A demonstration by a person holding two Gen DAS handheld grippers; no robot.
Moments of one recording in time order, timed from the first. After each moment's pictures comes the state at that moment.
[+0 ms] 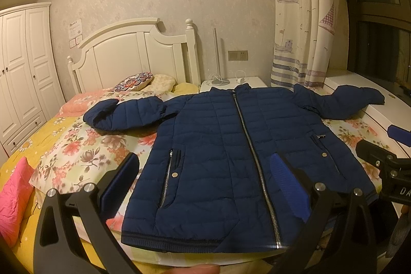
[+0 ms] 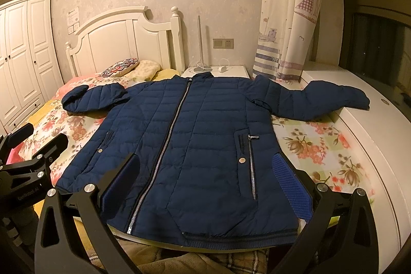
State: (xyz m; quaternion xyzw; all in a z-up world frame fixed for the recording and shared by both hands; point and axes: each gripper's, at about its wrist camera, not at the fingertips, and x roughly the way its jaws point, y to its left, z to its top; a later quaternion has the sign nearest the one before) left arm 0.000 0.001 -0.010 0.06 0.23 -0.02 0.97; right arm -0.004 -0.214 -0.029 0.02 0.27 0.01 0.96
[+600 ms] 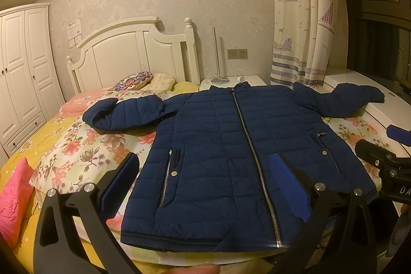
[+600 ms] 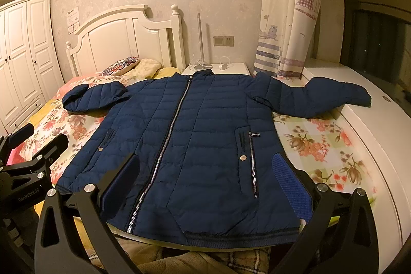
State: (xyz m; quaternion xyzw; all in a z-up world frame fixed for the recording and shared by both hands) left arm 0.000 -0.002 -0.011 0.06 0.23 -0.02 0.97; right arm -0.002 -0.215 -0.032 0.03 0.27 0.01 0.96
